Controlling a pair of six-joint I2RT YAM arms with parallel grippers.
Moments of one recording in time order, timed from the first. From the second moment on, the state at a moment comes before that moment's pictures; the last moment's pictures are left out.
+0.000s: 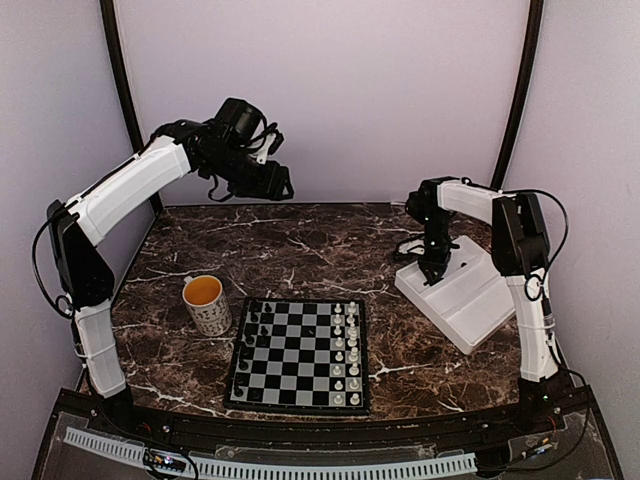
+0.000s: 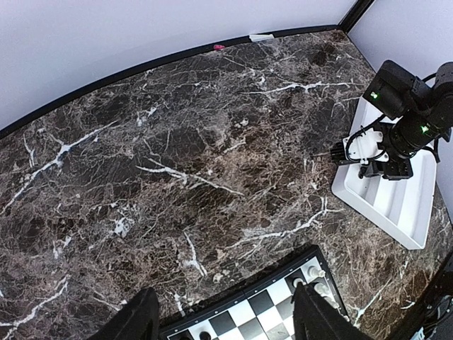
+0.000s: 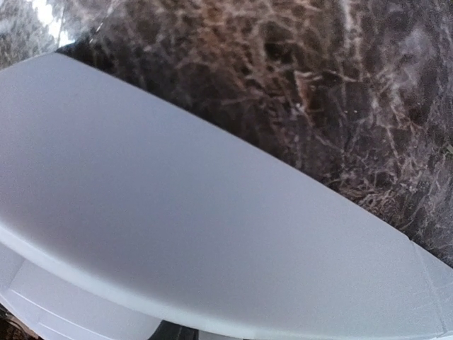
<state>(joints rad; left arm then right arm) -0.60 1.92 2.08 -0.98 0.06 -0.23 0.34 2.37 2.01 -1.42 0.07 -0.72</state>
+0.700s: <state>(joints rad) -0.60 1.91 2.05 -0.91 0.11 -0.27 0.34 2.33 1.96 -1.36 0.03 -0.78</state>
